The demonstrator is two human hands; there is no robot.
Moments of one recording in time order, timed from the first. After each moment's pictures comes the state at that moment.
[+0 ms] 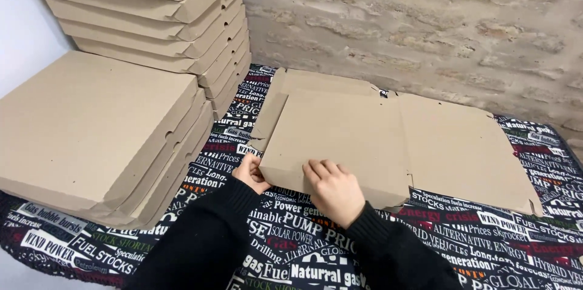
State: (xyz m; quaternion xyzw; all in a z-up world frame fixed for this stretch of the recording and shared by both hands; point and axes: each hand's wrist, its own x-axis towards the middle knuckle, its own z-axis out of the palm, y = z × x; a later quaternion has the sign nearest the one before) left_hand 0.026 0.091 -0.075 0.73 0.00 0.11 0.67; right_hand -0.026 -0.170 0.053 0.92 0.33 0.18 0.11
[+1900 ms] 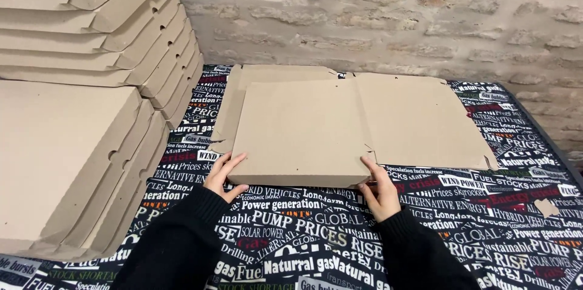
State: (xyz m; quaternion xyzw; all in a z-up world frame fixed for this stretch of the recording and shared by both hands) left_hand 0.020 0.097 -0.056 0.88 -0.20 0.08 0.43; right_hand -0.076 -0.350 -0.010 0.87 0.01 0.19 -0.45
